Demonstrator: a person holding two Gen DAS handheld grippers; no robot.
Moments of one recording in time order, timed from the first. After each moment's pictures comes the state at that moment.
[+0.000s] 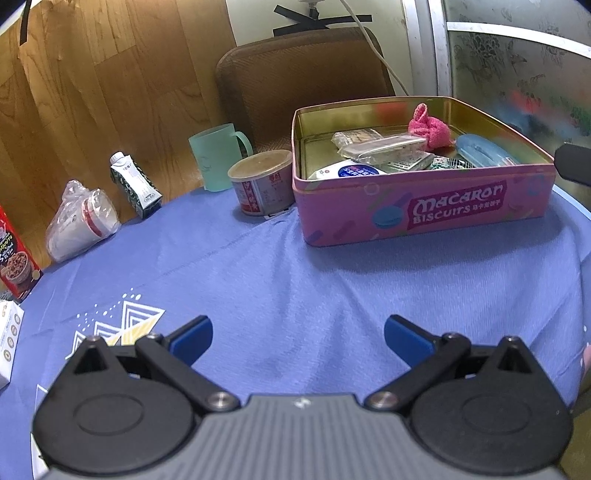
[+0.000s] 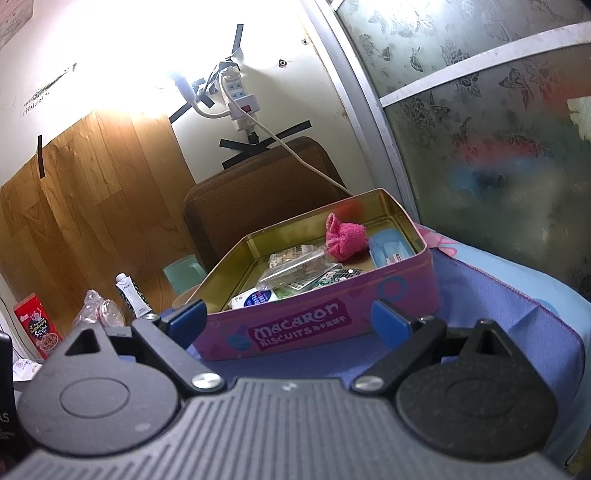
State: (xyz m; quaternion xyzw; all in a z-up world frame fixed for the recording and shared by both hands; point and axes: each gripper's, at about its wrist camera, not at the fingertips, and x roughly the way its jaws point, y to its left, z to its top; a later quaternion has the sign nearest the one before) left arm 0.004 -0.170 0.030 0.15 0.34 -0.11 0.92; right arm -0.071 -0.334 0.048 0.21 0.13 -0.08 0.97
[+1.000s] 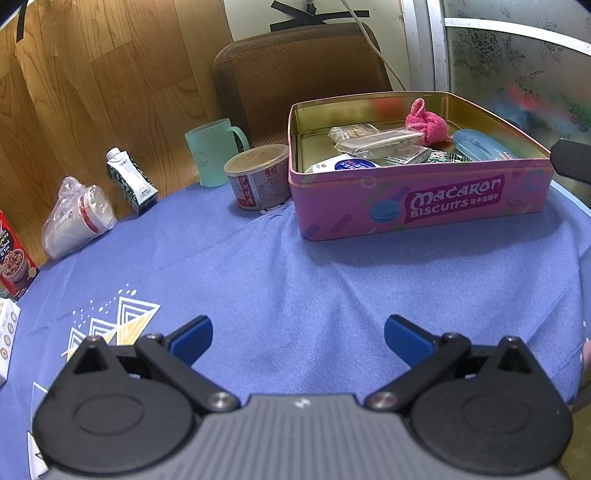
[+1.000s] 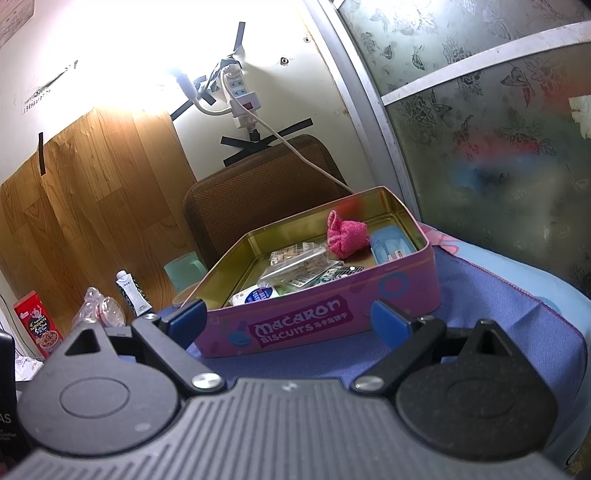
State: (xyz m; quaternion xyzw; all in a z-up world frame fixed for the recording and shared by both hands) left arm 0.004 -0.171 0.027 0.15 0.35 -0.12 0.92; right arm -0.070 -0.332 0.046 0.20 0.13 -0.08 0.97
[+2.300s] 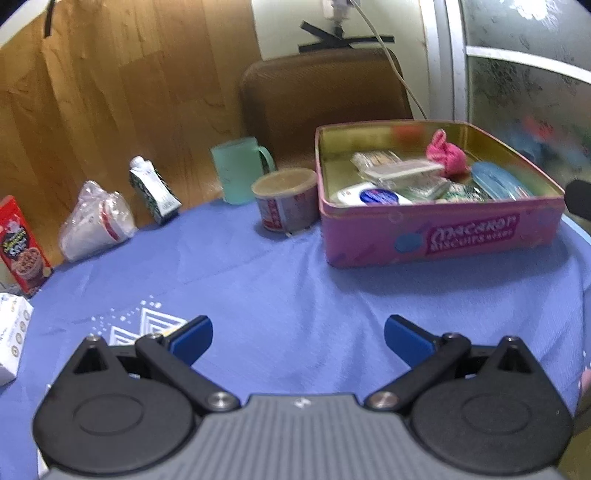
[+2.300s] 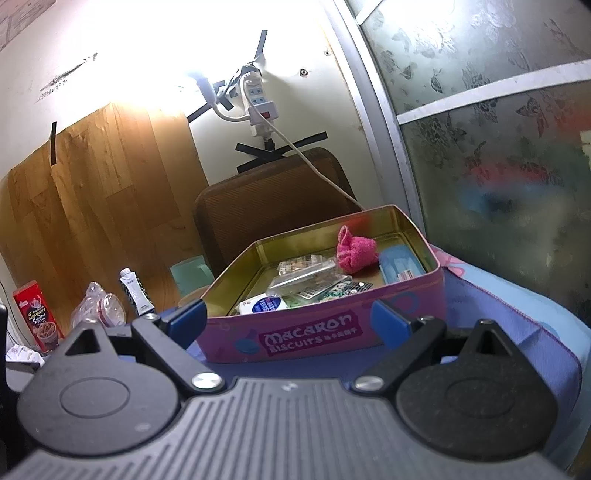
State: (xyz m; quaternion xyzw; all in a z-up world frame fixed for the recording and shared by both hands) left arm 0.007 -0.153 0.048 0.12 0.32 -0.10 0.93; right arm -0.071 -0.323 0.055 0.17 0.12 -0.07 0.98
